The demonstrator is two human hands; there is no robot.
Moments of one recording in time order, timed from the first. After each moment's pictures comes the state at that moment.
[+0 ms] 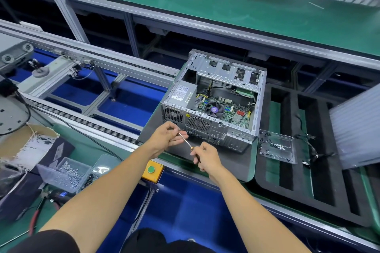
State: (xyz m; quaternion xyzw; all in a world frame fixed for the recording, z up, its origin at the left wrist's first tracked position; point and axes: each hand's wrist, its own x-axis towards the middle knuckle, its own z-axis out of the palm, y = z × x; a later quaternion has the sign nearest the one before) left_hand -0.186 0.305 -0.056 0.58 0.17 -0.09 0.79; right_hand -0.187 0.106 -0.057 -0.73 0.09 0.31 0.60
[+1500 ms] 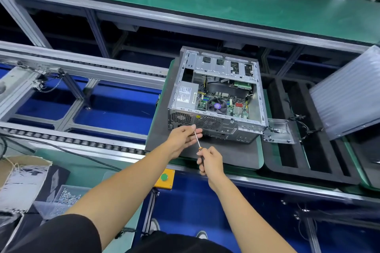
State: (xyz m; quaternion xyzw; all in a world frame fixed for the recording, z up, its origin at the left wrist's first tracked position) left_hand -0.160 0.314 -0.062 0.52 0.18 -0.21 0.81; right_hand -0.227 0.178 -0.069 -0.65 0.28 0.17 0.68
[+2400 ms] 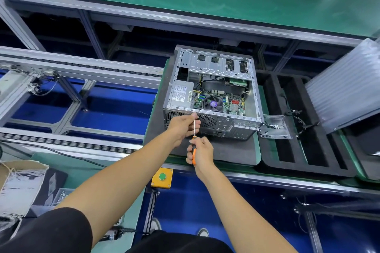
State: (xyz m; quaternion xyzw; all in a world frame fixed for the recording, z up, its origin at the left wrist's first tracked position) left_hand -0.133 0.299 -0.030 0.58 0.22 -0.17 0.77; right_hand -0.212 0.207 -0.045 -0.56 0.29 0.15 0.76
